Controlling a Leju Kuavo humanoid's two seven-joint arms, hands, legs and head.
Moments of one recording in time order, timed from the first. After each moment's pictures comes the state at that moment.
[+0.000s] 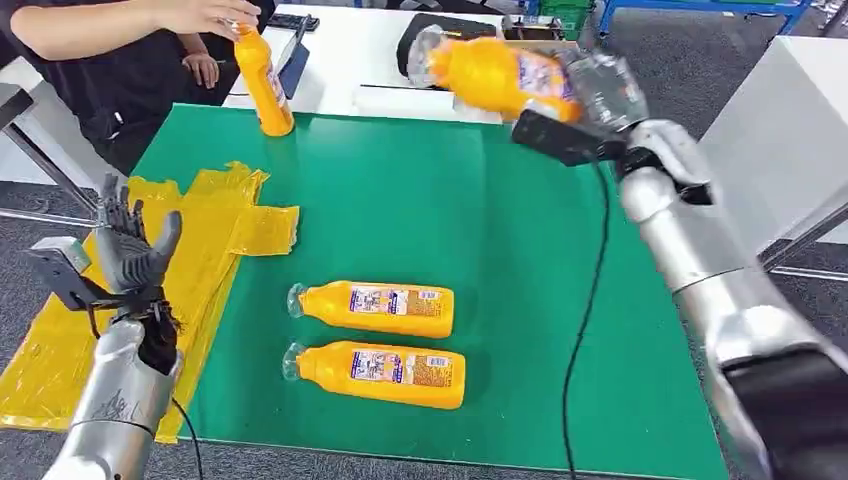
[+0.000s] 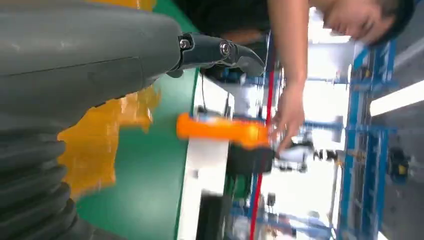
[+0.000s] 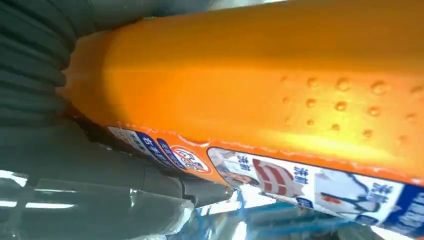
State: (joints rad) left arm -0.44 0.05 0.22 -1.00 0.20 -0.02 -0.63; right arm -1.00 -0.16 0.58 -0.75 0.73 0.00 -0.26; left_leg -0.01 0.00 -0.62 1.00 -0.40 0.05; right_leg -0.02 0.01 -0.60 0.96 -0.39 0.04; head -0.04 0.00
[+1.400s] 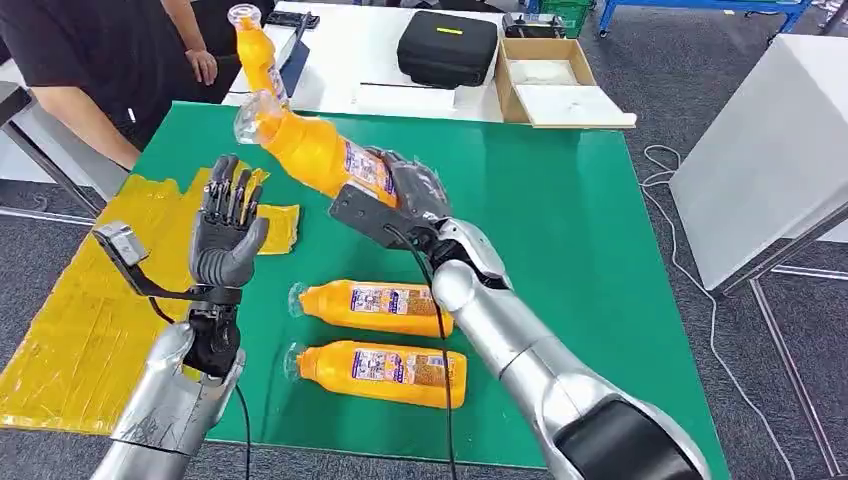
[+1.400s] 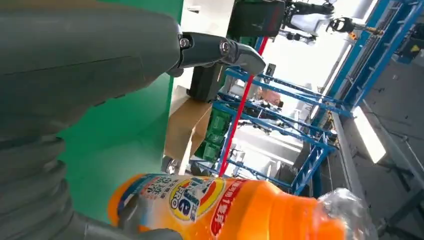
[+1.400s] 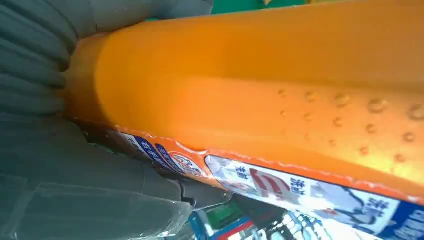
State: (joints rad) left arm -0.36 0.01 -0.11 -1.27 0.54 -0.16 -0.43; right arm -0.83 0.28 0.57 -0.61 0.67 -0.11 -0.13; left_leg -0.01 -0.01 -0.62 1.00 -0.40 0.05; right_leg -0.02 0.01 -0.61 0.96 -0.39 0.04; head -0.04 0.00
